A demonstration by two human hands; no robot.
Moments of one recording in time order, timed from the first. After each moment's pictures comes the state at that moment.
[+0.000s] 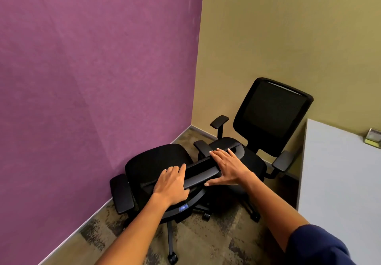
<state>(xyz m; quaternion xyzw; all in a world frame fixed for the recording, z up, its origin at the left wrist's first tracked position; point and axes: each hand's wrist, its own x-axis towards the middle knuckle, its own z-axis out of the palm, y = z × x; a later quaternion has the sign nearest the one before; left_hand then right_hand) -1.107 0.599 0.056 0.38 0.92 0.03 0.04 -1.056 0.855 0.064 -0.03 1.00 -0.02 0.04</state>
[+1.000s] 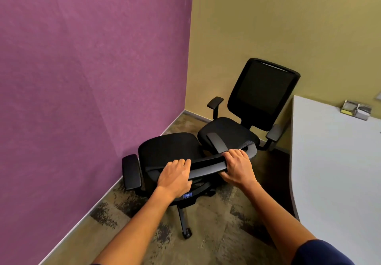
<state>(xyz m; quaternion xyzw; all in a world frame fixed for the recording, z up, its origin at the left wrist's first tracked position) -1.052 0.494 0.055 0.45 0.89 0.03 0.00 -0.954 0.723 0.045 0.13 0.99 0.00 -0.10</state>
